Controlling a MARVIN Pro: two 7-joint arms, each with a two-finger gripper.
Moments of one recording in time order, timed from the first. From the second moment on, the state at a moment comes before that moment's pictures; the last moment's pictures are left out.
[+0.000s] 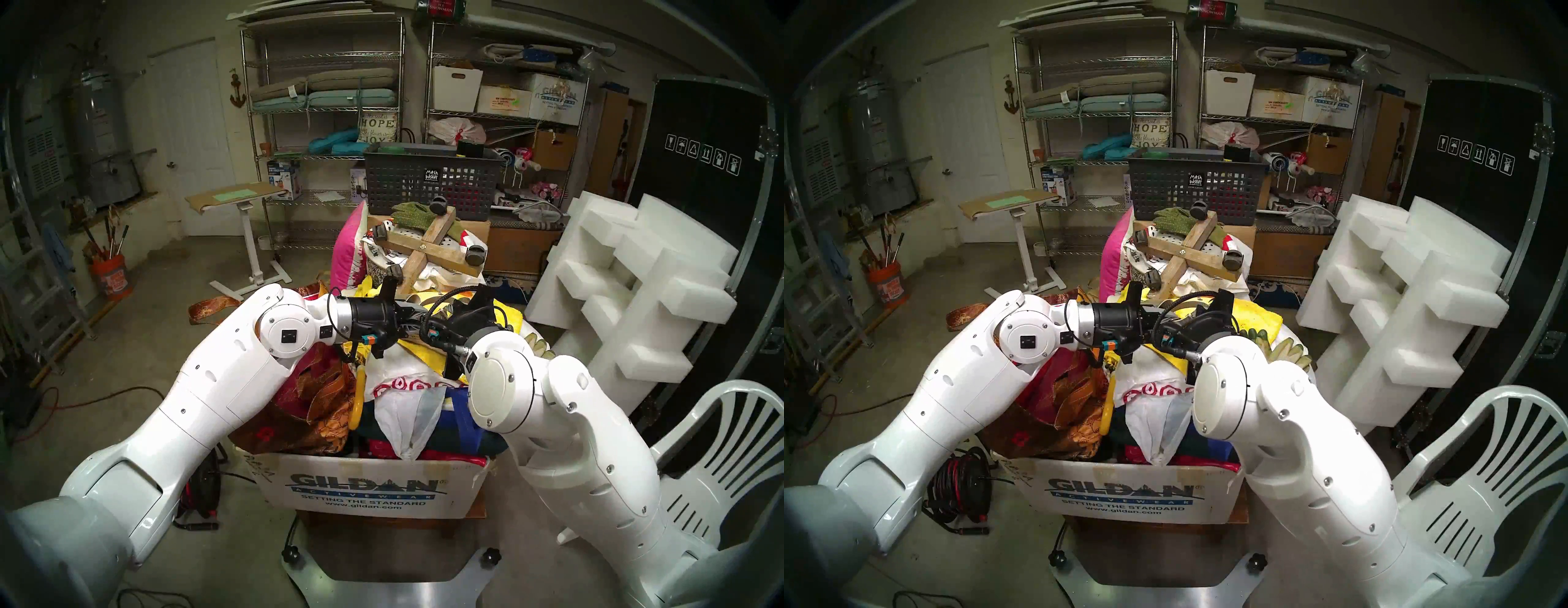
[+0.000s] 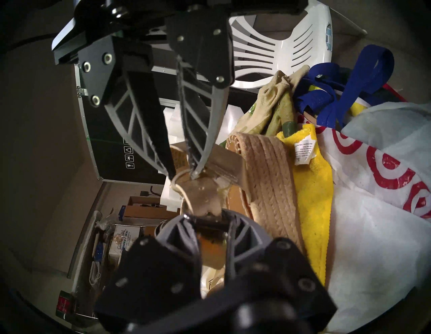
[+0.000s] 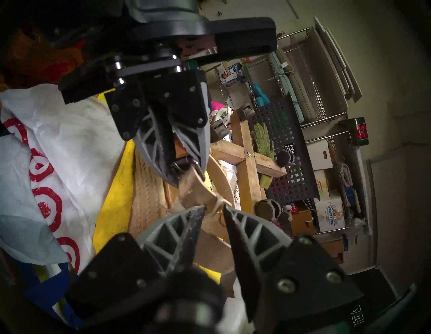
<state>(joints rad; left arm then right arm) 0.99 -1.11 -1.01 -1.51 0.55 -0.61 -0.62 -1.36 -1.14 1.03 -2.22 -1.10 0.80 0.77</state>
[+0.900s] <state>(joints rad) 0.96 -1.10 -1.02 -1.49 0.52 -0.66 -0.65 -1.41 -1.01 1.03 -2.24 -1.12 0.60 0.65</state>
